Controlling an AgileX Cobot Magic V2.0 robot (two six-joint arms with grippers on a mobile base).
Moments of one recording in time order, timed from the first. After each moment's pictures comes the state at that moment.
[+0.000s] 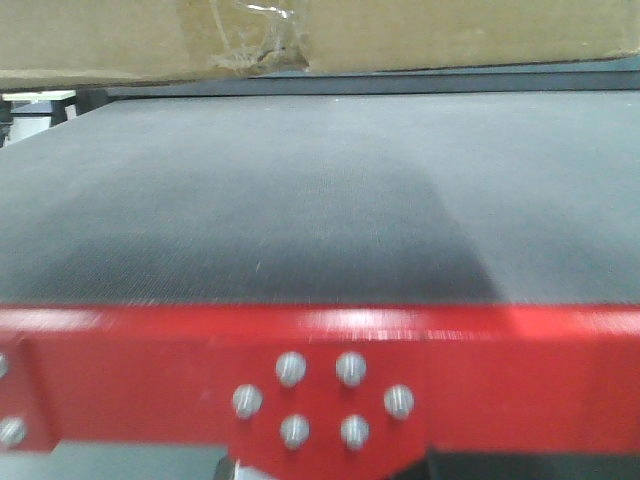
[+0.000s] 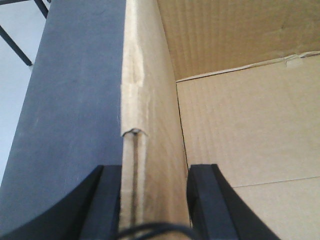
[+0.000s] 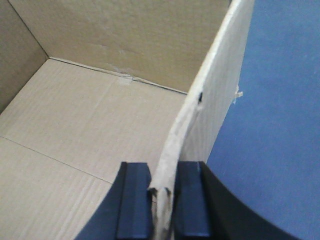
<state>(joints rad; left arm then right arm) -0.59 1.34 -1.68 0.61 1.22 -0.50 0.41 1.32 -1.70 0.15 1.06 -0.02</state>
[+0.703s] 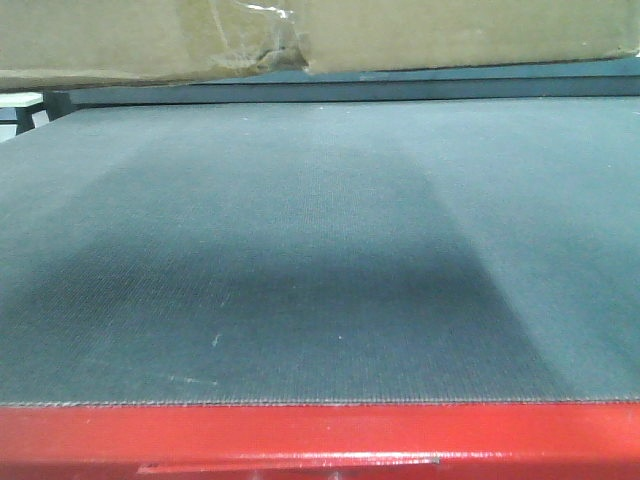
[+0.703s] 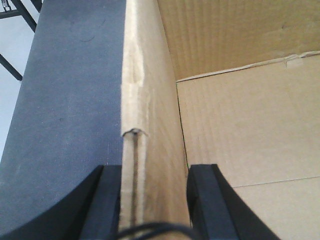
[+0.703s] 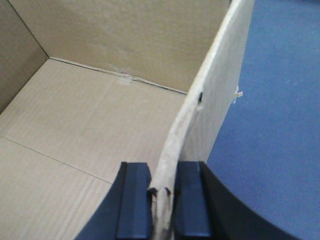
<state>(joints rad) -0.59 1.34 -1.68 0.61 1.22 -0.50 0.41 1.32 -1.70 0.15 1.06 -0.02</state>
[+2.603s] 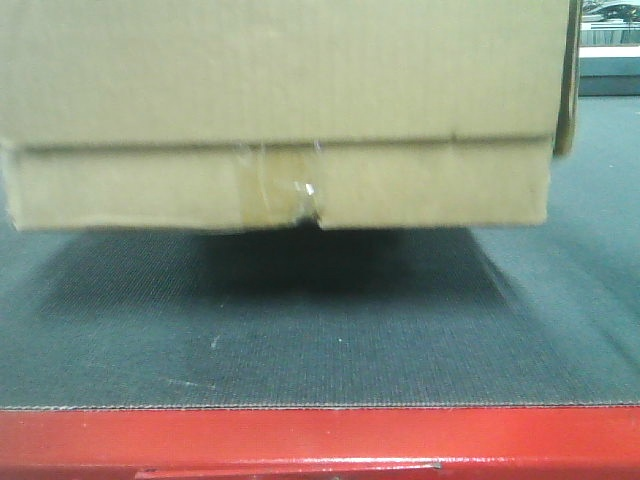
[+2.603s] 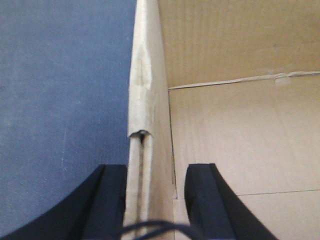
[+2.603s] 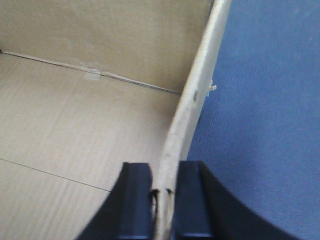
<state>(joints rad) -0.41 1.67 -1.68 0.44 1.03 -0.49 0.34 1.70 -1.70 0.13 0.95 -0.02</state>
